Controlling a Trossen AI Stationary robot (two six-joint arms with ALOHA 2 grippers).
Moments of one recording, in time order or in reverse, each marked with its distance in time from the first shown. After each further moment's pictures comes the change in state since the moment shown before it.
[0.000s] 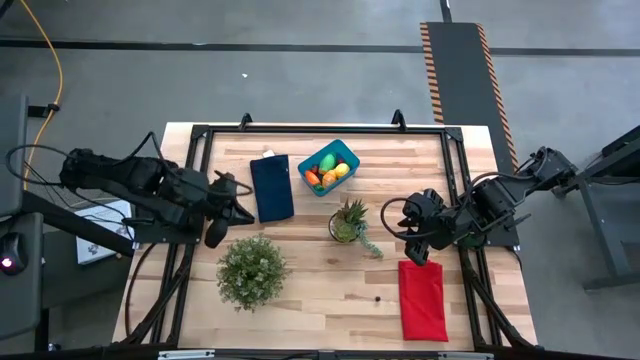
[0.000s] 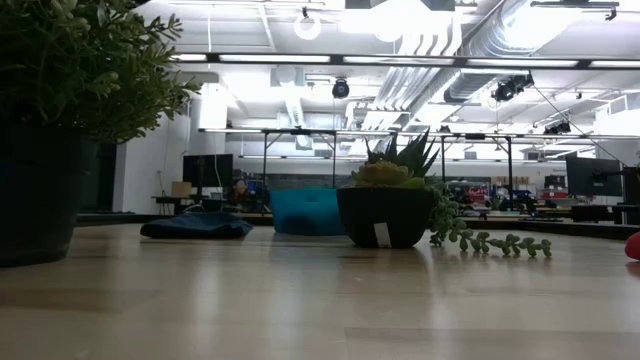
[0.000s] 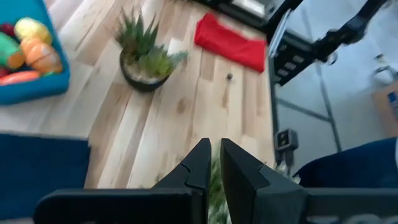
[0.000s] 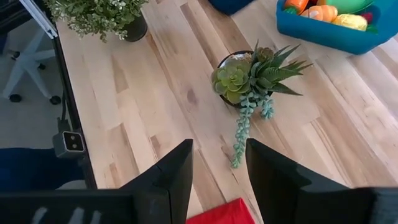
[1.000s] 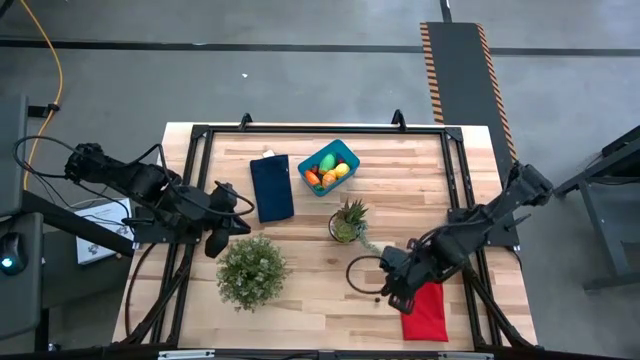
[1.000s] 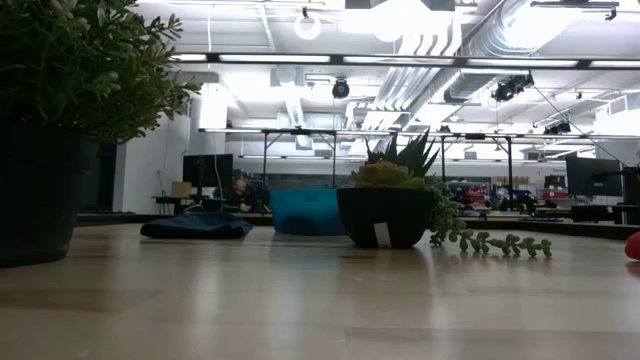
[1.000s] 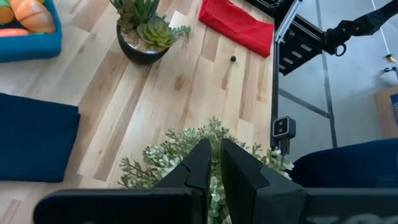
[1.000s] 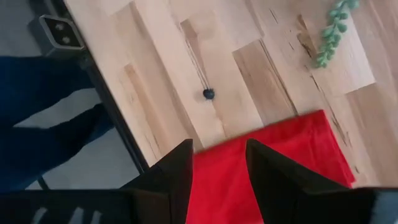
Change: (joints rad) left arm -0.131 0.036 0.002 -0.058 -0.082 -0.170; right arm 0.111 0.325 0.002 0.059 -0.359 0.181
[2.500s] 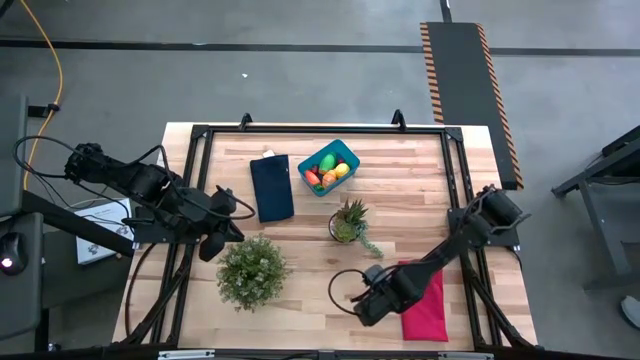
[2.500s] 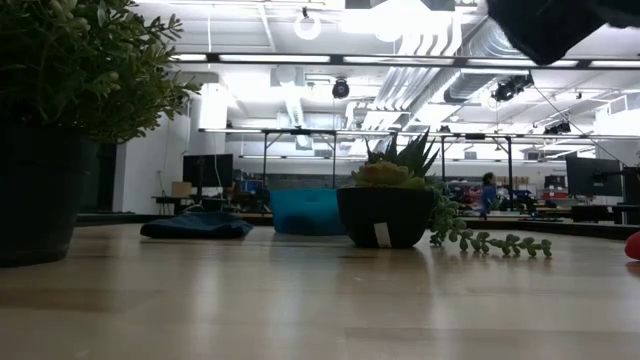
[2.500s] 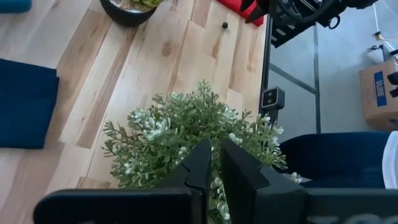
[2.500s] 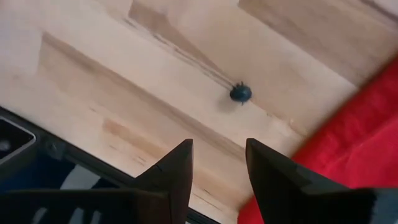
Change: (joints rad) left arm 0.000 0.000 0.000 -0.060 0.122 -0.044; right arm 0.009 0.331 -0.001 0.222 -0.082 0.597
